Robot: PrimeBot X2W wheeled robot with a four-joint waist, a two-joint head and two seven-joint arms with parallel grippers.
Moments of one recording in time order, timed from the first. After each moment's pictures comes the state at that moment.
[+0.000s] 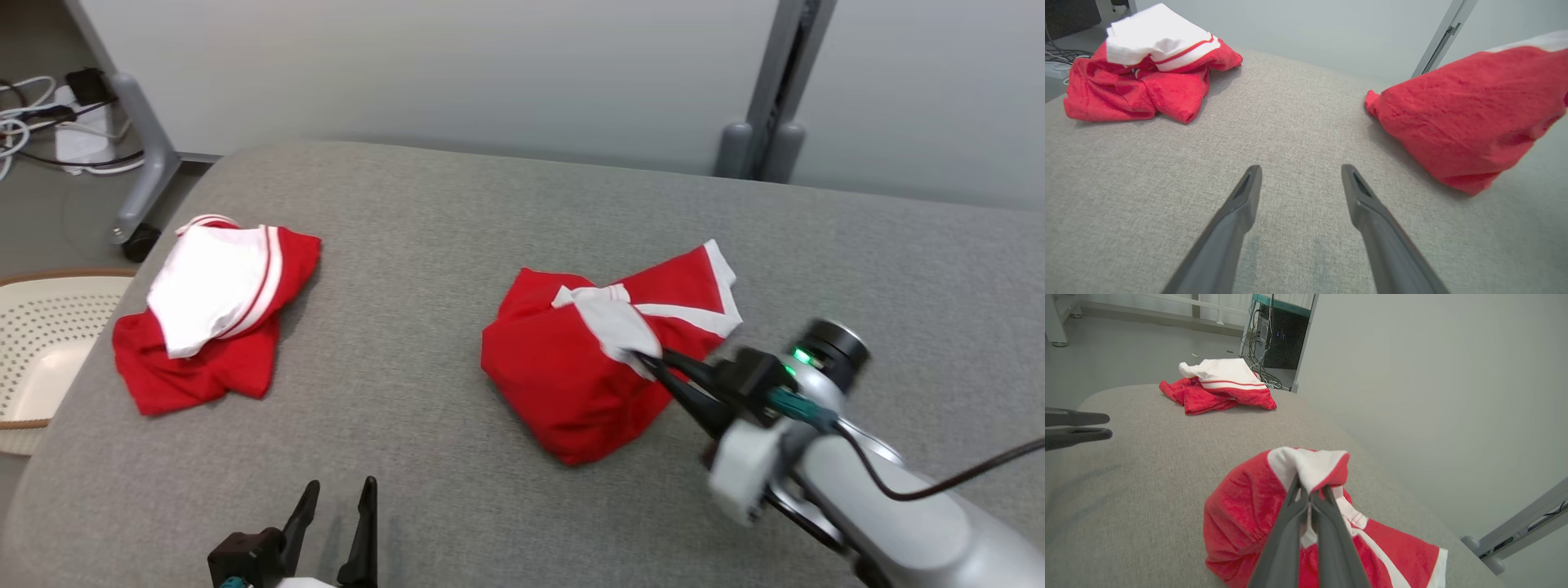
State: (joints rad) left arm 0.01 0.05 -0.19 0.42 -0.36 -0.01 -0.26; right arm -0.67 -0.32 0.96 0.53 0.37 0.13 -0.26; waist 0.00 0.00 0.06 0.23
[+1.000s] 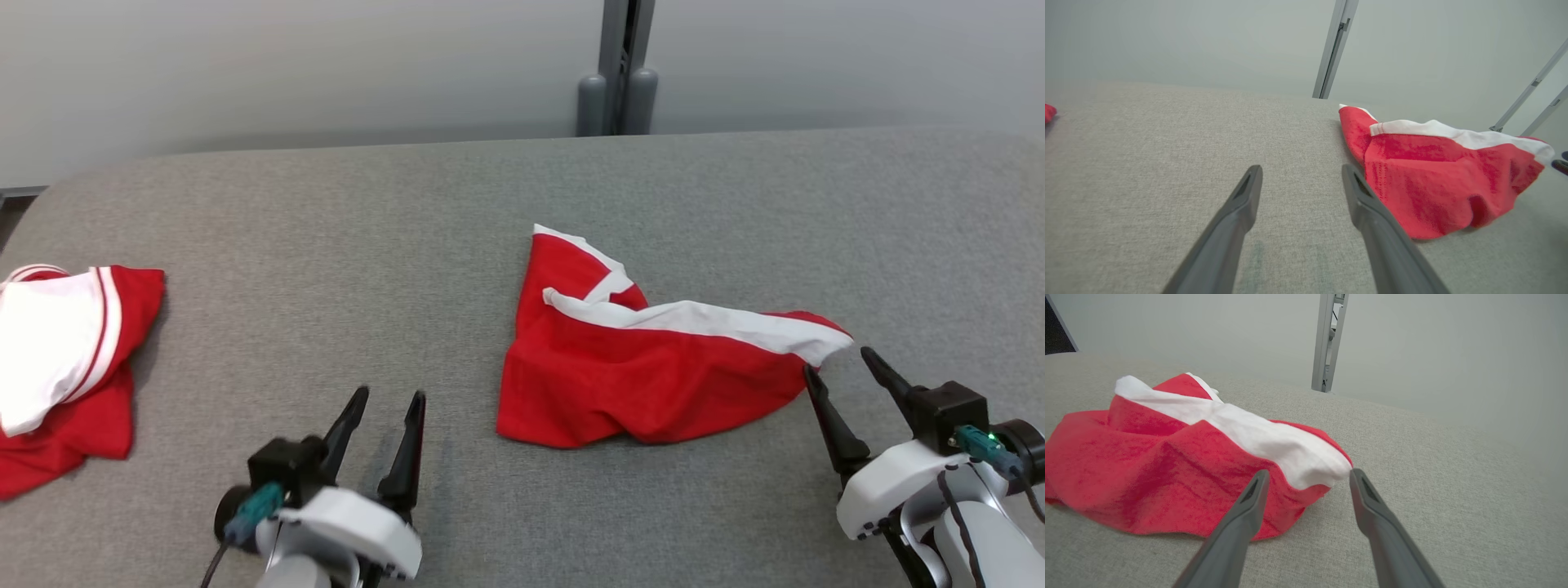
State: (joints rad) left arm -0.17 0.05 -0.27 0.46 -0.36 -0.07 -0.26; right arm -0.31 -0.28 0.29 0.59 0.24 0.13 -0.26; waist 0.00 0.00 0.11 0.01
